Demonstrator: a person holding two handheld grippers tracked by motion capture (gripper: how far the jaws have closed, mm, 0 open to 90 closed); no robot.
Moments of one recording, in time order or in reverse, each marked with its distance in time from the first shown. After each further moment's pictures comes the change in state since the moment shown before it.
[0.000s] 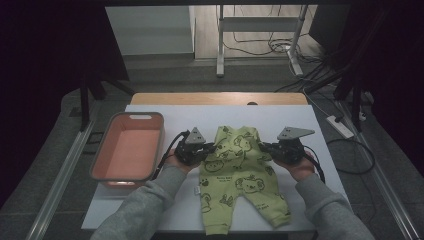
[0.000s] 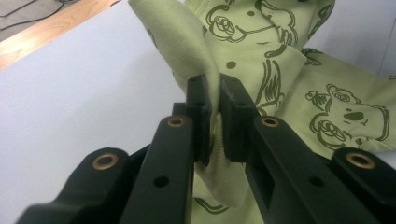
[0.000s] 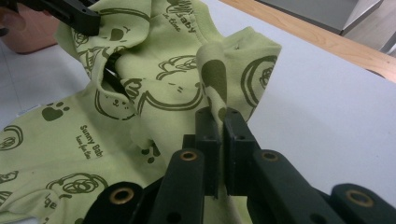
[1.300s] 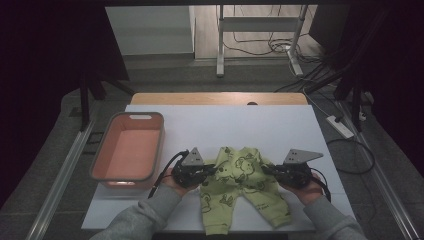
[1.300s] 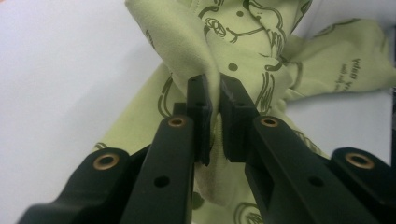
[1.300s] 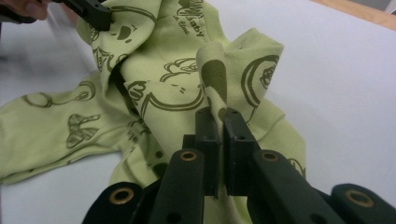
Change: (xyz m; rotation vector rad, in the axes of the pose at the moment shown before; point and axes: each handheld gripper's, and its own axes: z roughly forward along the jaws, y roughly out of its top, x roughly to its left) left arm -0.048 -0.030 -0.024 0.036 -0.105 0.031; right arm 0.042 -0.039 -0.032 0.005 0.087 -0.007
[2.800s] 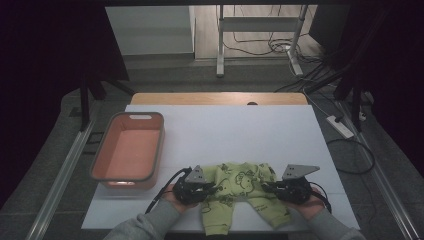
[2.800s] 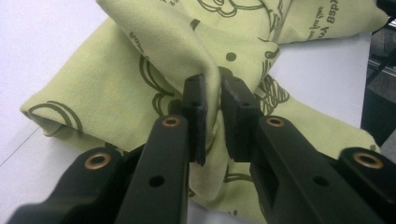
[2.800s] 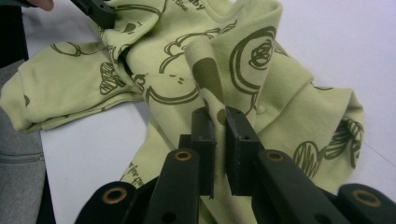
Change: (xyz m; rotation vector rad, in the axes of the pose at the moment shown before) left arm -0.021 -0.031 0.015 0.099 -0.070 -0.023; right arm 0.019 -0.030 0.000 0.105 0.065 0.037
